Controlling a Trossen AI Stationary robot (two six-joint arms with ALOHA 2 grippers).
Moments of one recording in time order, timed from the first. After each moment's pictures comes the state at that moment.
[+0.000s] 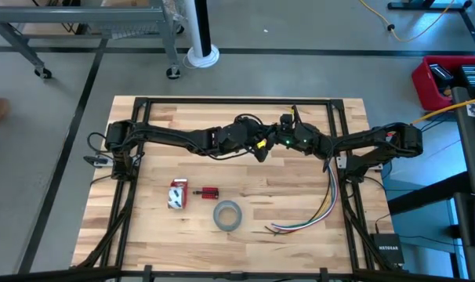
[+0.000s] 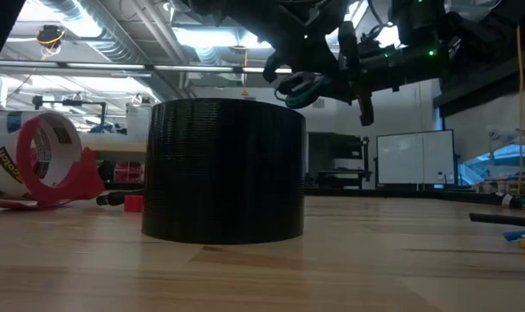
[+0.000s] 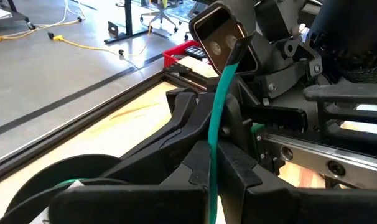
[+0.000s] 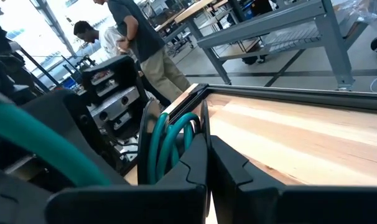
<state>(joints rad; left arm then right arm) 0.05 1.87 1.41 0.14 -0.44 -0.32 -0.22 1.38 0.50 0.81 0.21 0.64</state>
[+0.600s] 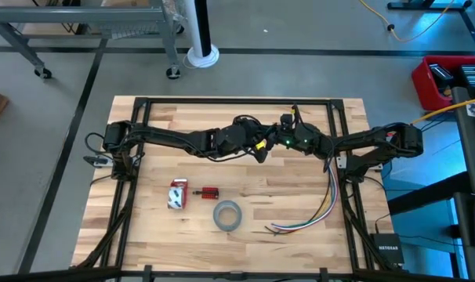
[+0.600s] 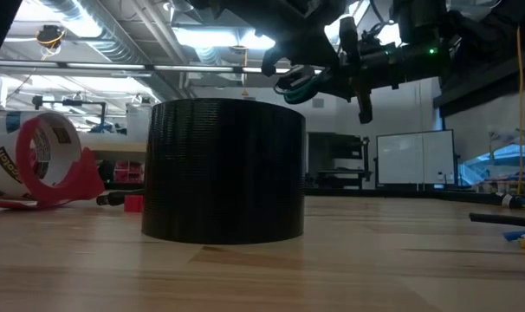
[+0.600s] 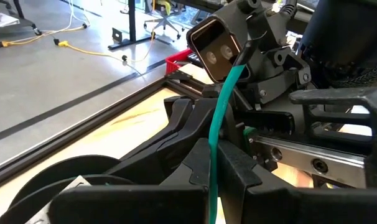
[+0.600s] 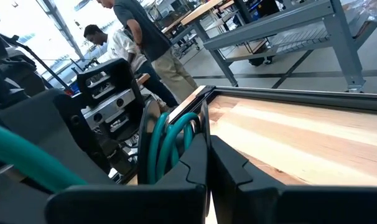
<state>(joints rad) 0.03 1.85 1.41 0.15 -0.48 -0.32 -0.22 1.38 0.50 0.82 0.20 0.65</state>
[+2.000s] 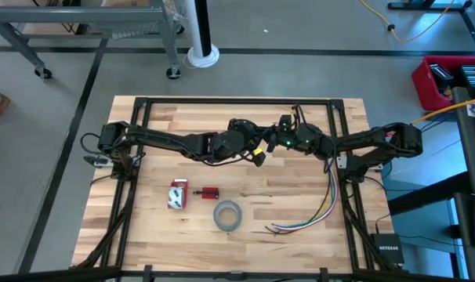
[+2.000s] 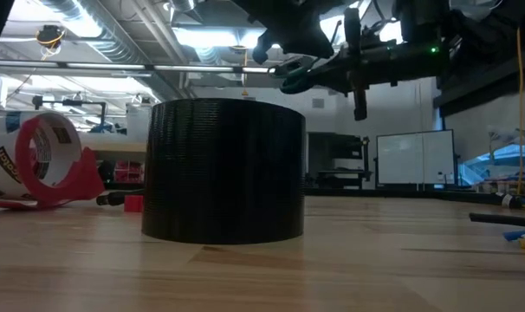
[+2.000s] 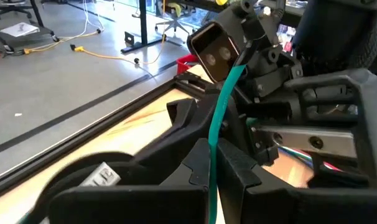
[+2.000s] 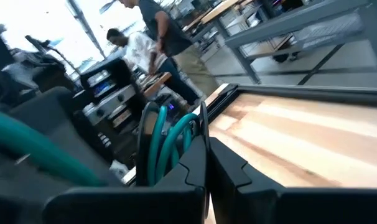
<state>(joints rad) -0.01 1.81 1.41 0.06 -0.58 -0.32 -0.22 1.38 0.50 0.89 0.12 0.67</state>
